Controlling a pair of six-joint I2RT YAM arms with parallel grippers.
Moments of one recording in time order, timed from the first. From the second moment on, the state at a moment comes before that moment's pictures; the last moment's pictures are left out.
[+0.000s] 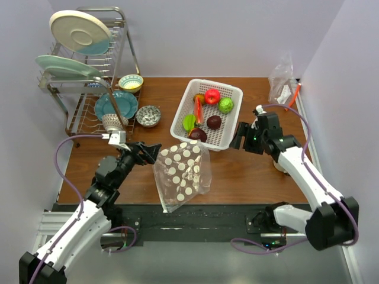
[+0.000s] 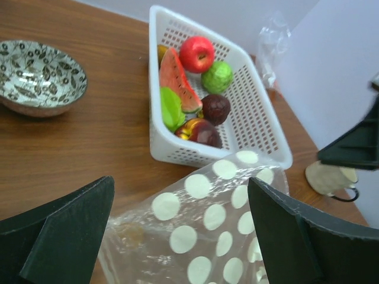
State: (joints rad) left arm -0.44 0.51 0.29 0.19 0.00 -0.53; right arm 0.27 1.16 0.90 -0.59 -0.15 0.48
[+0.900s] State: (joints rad) left arm -0.44 0.46 0.69 -0.27 -0.31 -0.54; right arm 1.15 1.41 1.00 -0.29 0.03 0.57
